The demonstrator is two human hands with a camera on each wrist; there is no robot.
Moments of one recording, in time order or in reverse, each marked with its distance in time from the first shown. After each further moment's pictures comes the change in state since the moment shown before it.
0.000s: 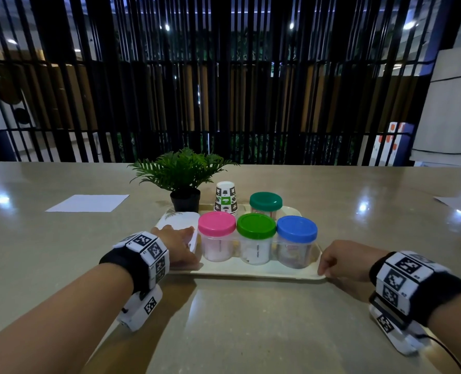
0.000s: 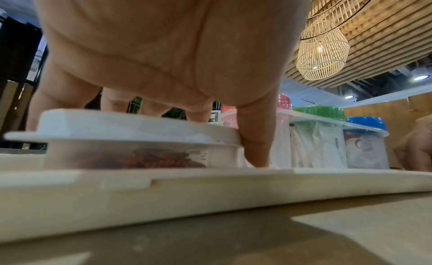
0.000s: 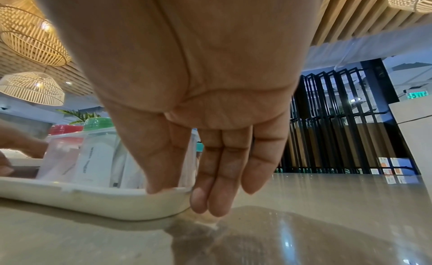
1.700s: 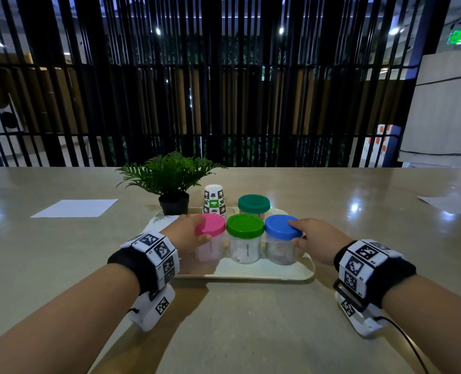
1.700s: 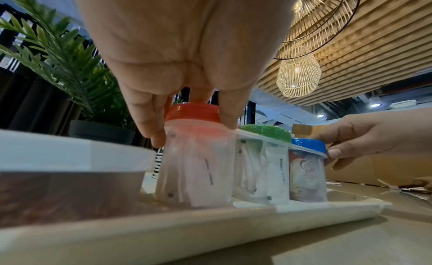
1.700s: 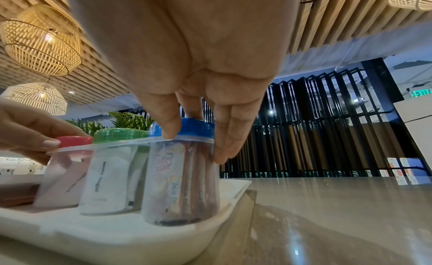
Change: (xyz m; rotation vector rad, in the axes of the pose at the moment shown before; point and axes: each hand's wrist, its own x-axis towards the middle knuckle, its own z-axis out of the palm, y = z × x) left_hand 0.011 0.038 -0.009 -0.289 0.266 0.314; right_hand 0.011 -0.022 -0.014 0.045 0.324 -0.033
